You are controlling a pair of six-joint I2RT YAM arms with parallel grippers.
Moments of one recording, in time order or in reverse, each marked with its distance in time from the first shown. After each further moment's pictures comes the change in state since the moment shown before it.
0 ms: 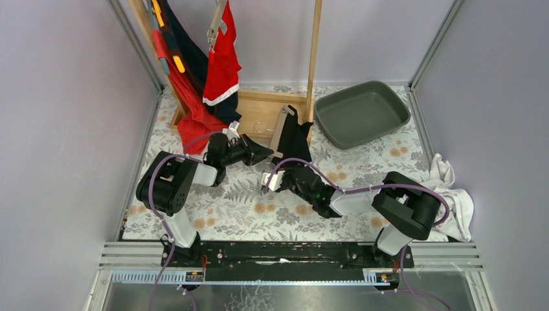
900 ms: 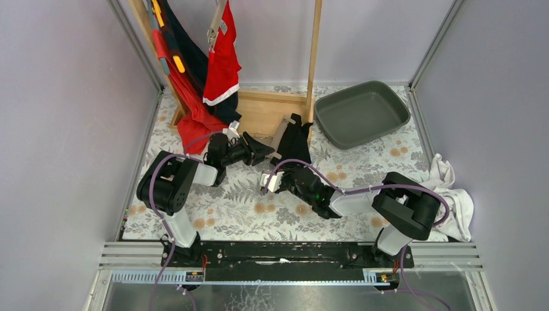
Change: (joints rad) left arm 0.000 0.010 0.000 0.018 0.011 -0.017; right arm 0.011 0.000 0.002 -0.006 0.008 0.000
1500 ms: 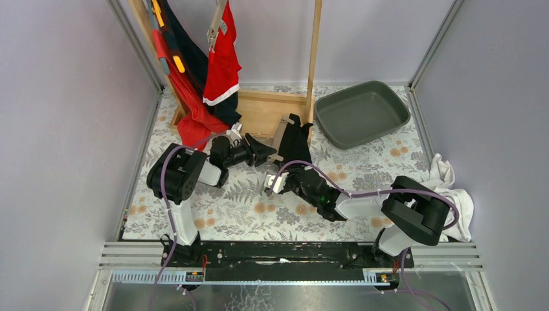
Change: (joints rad) left arm 0.000 0.131 0.002 0.191 0.034 -0.058; right arm 0.000 -0.067 -0.047 0.006 0.011 0.000
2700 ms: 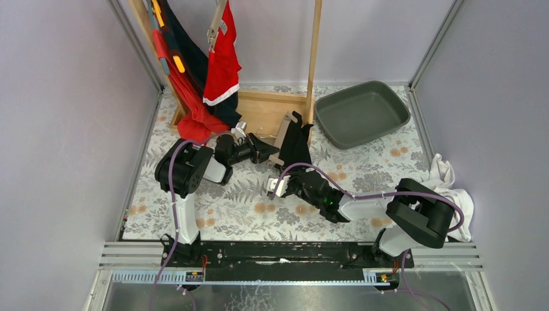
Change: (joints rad) left arm -0.023 0.099 0.074 0.069 -0.005 -0.049; right arm 0.001 -0.044 -0.033 -0.029 -0.046 0.002
